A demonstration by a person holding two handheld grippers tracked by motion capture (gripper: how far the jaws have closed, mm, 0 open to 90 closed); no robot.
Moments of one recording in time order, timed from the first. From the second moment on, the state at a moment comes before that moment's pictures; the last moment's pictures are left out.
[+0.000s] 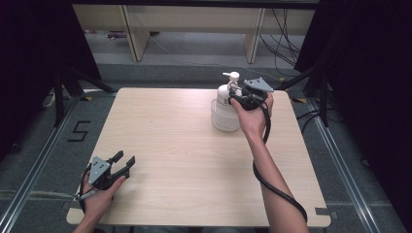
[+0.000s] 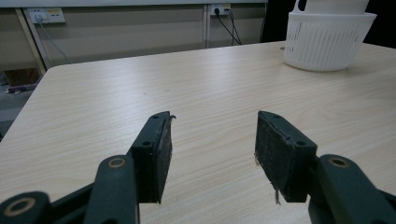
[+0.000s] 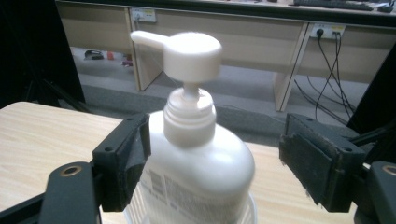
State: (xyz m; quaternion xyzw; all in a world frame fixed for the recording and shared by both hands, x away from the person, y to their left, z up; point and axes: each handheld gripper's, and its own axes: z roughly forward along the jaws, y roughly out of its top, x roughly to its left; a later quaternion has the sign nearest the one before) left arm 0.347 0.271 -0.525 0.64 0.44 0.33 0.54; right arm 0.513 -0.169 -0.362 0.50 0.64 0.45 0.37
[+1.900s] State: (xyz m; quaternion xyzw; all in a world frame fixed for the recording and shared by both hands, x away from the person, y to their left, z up) left arm 0.347 0.272 -0.524 0.63 0.45 0.33 0.53; right arm 0.379 -0.252 -0.502 0.52 0.66 0.44 0.32
